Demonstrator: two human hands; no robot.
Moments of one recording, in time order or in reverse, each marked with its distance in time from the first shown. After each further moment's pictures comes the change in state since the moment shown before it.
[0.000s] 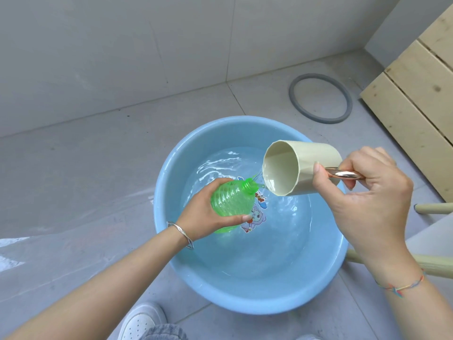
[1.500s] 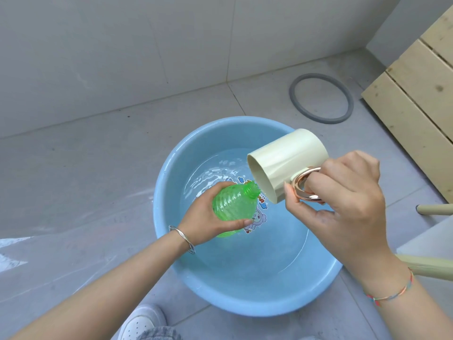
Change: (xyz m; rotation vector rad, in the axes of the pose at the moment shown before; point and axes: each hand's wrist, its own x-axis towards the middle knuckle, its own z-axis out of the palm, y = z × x) left_hand -0.003 -0.001 0.006 0.001 0.001 0.027; right_hand -0.003 -0.009 0.010 -0.152 -0.008 -0.477
